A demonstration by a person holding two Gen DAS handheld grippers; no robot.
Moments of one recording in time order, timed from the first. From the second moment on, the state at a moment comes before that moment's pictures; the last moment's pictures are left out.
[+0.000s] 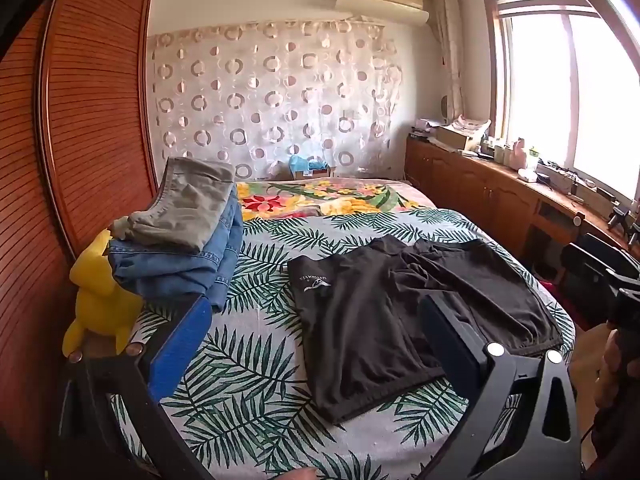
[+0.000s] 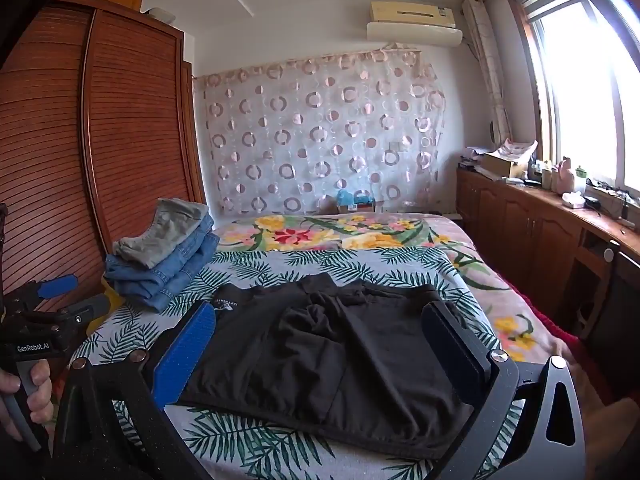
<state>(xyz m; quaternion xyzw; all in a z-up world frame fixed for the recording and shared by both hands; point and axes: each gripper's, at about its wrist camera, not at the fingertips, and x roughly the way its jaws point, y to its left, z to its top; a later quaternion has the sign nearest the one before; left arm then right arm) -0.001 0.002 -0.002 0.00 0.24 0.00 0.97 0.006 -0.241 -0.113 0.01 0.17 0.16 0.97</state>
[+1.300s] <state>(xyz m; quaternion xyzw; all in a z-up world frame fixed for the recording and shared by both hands) 0.001 -0.004 0.004 0.00 0.23 0.00 0.97 0.004 -0.239 -0.111 0.01 0.17 0.16 0.97</state>
